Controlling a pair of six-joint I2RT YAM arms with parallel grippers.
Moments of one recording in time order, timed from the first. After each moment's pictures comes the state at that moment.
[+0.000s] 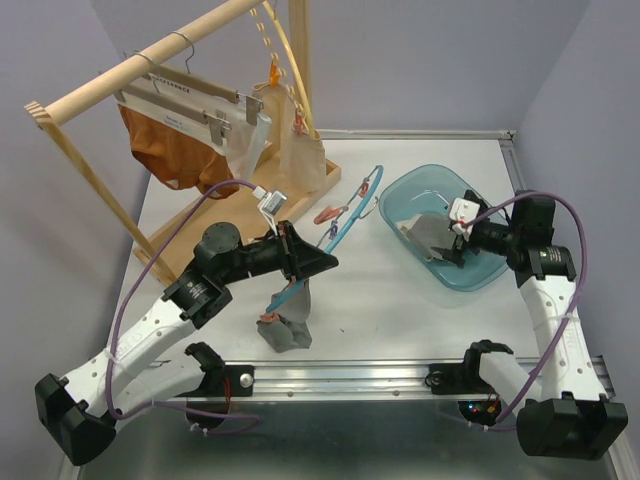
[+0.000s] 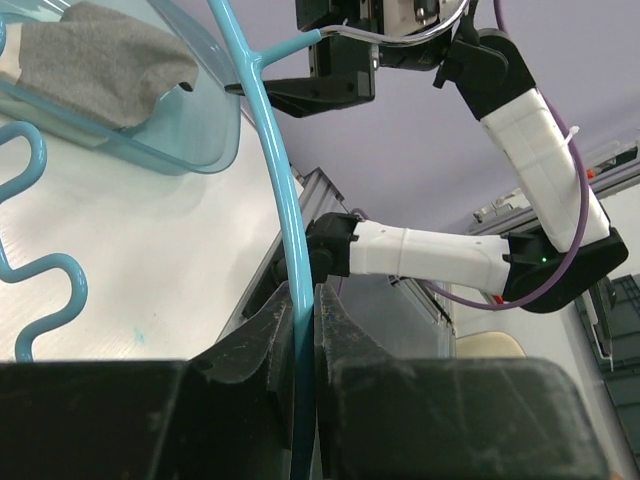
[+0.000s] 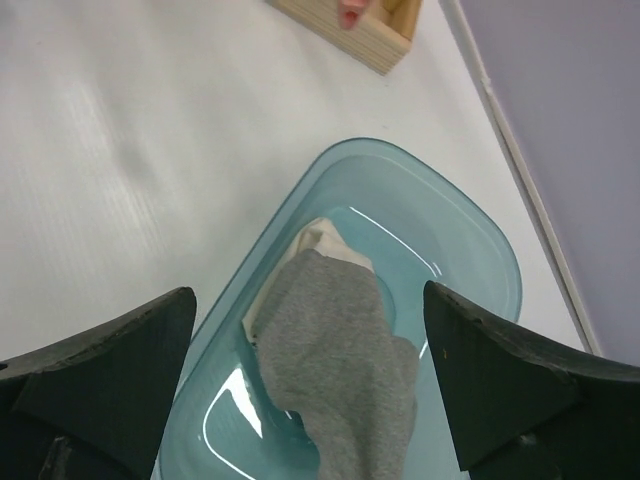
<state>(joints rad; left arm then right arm) -0.73 0.80 0.73 0.05 0.52 -0.84 -0.08 0.92 0.94 -0.61 -0.87 -0.99</state>
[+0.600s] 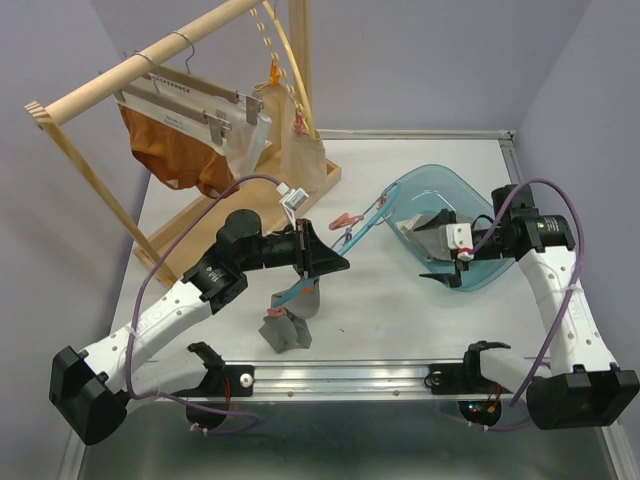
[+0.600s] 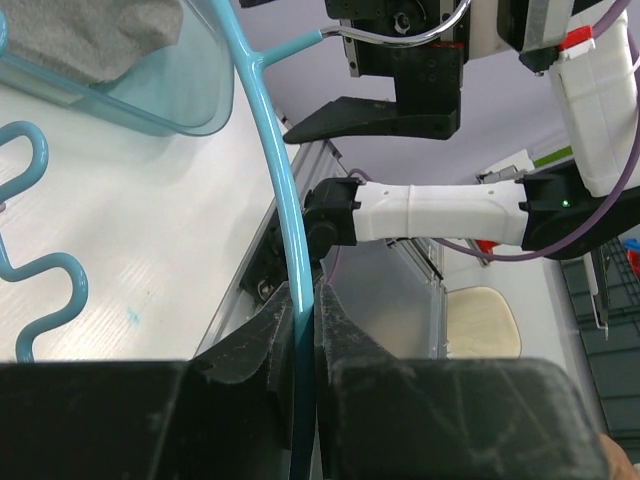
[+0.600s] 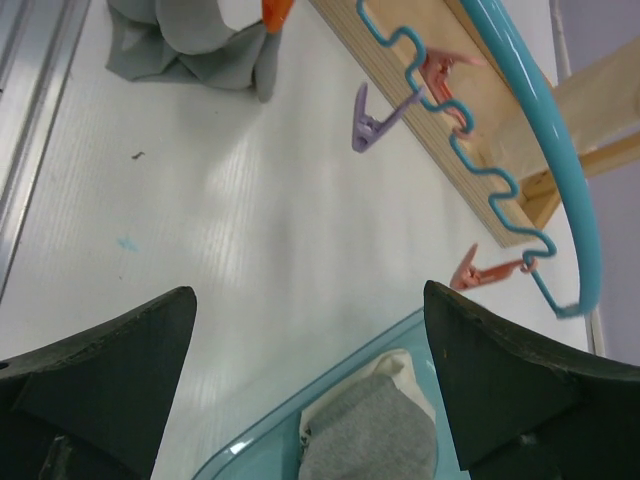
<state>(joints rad) -0.73 0.96 0.78 0.08 0.64 -0.82 -0.01 1.07 1.15 -1.26 -1.16 -1.66</state>
